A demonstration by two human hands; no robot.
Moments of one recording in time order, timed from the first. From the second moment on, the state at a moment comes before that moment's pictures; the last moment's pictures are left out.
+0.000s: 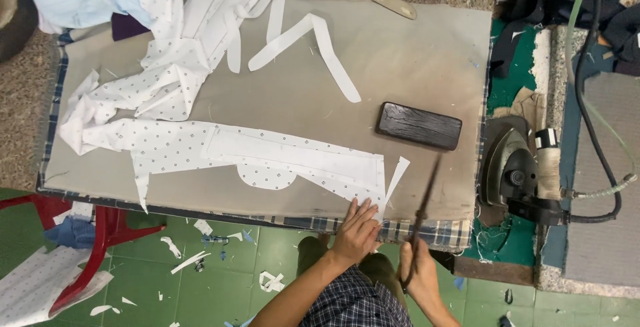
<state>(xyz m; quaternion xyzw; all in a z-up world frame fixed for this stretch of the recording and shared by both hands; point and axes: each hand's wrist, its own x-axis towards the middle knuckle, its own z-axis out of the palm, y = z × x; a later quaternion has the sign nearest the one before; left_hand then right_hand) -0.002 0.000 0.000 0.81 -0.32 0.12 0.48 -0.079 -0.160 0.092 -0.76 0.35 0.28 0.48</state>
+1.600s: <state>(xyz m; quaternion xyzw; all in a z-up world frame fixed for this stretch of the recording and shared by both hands) -0.060 -0.132 -0.016 0.92 0.16 0.23 0.29 0.062 -0.317 0.124 -0.64 -0.06 0.73 0.22</state>
